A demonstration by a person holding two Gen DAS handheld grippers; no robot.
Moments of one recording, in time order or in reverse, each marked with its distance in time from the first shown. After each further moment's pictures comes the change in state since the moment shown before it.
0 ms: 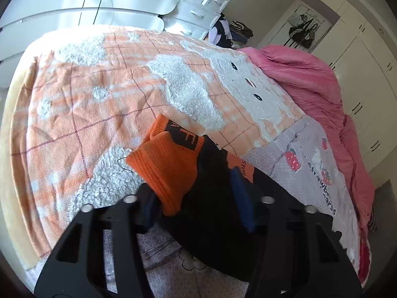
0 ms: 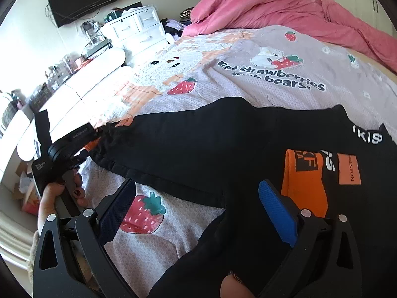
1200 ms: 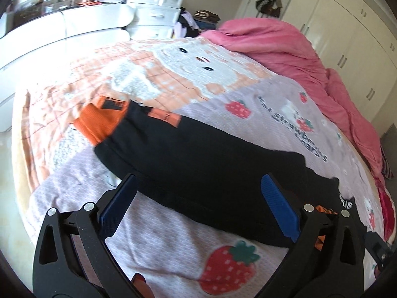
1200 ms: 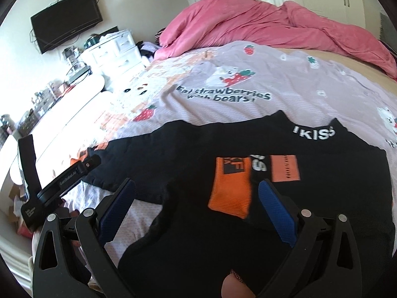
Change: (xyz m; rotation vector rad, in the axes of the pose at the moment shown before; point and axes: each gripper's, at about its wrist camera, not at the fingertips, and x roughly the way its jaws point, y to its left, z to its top) left arm -0.043 -0.087 -0.065 0.258 0.025 0.031; right arm -0.063 -0.055 -0.004 0.083 -0.107 -0.090
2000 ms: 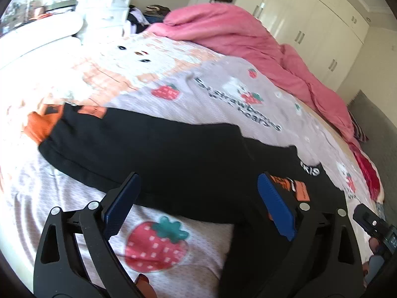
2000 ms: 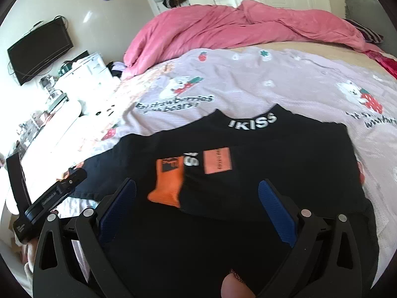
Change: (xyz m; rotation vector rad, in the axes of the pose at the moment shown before) left arm -0.014 -0.066 -0.025 0.168 0.044 -0.203; right arm -0.047 -0.079 -0.018 0.161 -0.064 -0.092
